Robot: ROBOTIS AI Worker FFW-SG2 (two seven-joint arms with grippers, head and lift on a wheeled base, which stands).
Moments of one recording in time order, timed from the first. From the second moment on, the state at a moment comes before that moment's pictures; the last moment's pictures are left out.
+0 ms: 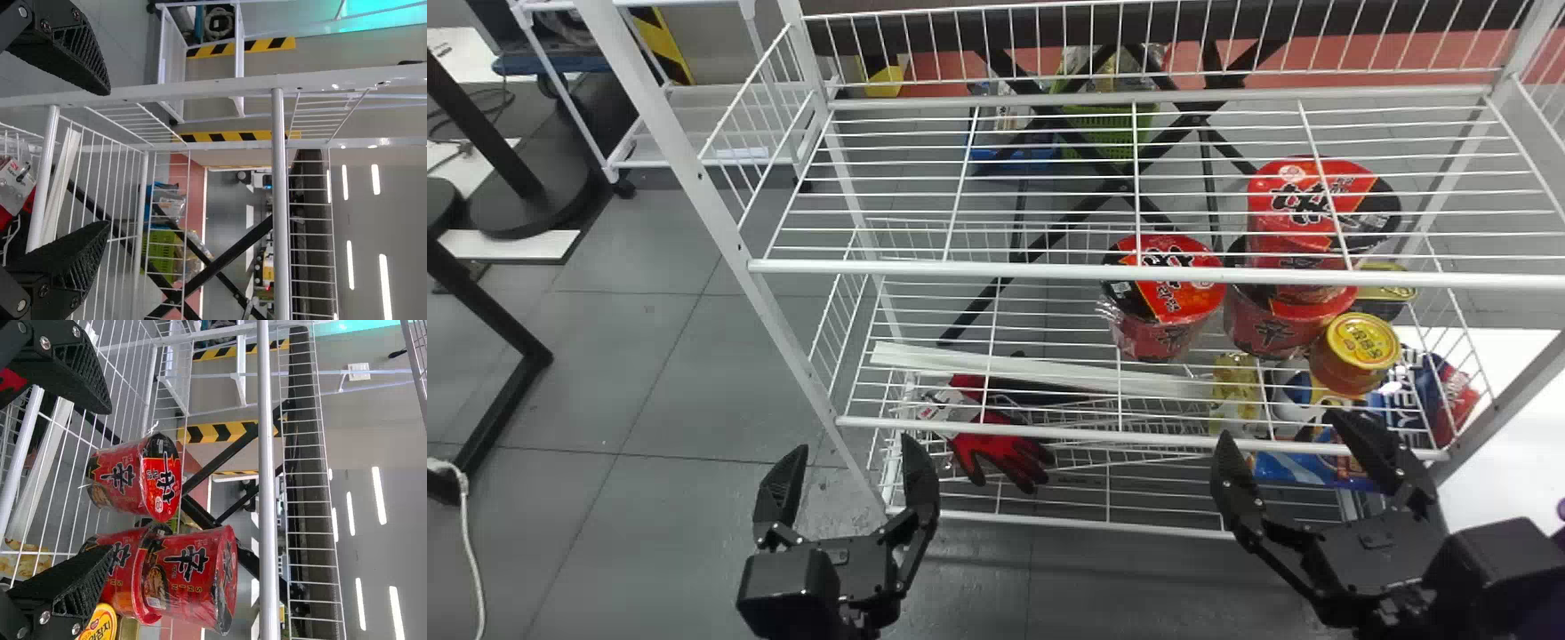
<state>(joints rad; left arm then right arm) 0.63 0.21 -0.25 -1.84 0.05 -0.26 0.48 0.58 -0.19 0.17 -1.88 -0.09 -0.17 0.06</state>
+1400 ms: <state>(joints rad) 0.62 0.21 -0.25 -1.84 0.05 -0.25 0.48 0.59 -0.19 0.17 -1.88 -0.11 -0.22 0.06</state>
